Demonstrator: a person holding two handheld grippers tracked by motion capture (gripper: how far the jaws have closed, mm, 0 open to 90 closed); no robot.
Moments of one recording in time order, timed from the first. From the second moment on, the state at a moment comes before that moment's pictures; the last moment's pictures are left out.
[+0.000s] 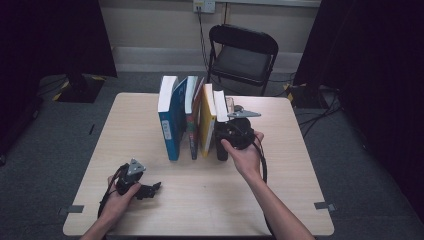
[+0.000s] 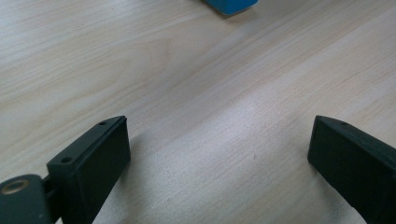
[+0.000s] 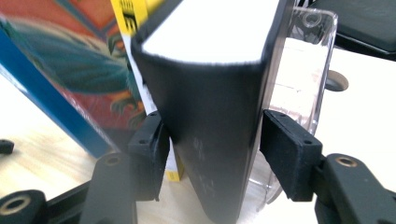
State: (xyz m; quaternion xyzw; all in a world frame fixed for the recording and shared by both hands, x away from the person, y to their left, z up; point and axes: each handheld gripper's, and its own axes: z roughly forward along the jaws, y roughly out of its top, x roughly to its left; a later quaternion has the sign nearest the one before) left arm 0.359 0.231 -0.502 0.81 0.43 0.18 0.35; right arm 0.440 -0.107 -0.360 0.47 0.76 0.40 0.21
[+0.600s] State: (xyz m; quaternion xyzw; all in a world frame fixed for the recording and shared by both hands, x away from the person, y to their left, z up) left arm 0.359 0.231 -0.502 0.81 0.43 0.18 0.35; right arm 0.441 -0.101 -0.339 0.47 0.76 0.37 0.25
